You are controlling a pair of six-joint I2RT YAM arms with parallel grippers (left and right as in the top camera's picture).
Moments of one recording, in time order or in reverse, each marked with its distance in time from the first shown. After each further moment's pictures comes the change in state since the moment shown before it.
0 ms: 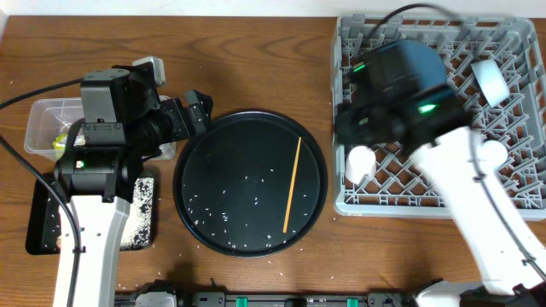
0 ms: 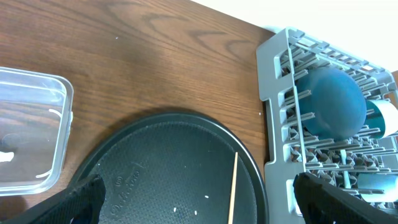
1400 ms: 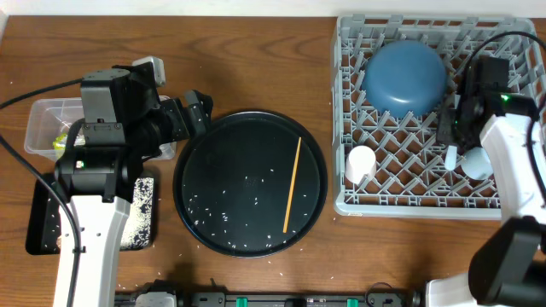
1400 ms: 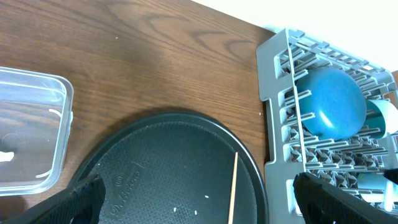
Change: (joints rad) left arm 0.000 0.000 0.000 0.000 0.000 0.000; right arm -0.639 0.115 -0.288 0.278 0.264 -0.408
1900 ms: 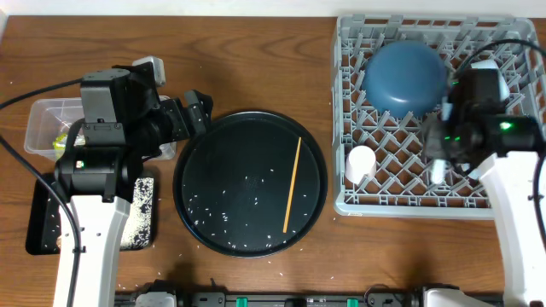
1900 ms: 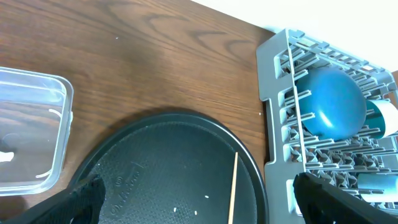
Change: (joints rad) left arm 0.000 0.000 0.000 0.000 0.000 0.000; right arm 0.111 -0.263 0.000 -0.209 -0.009 0.133
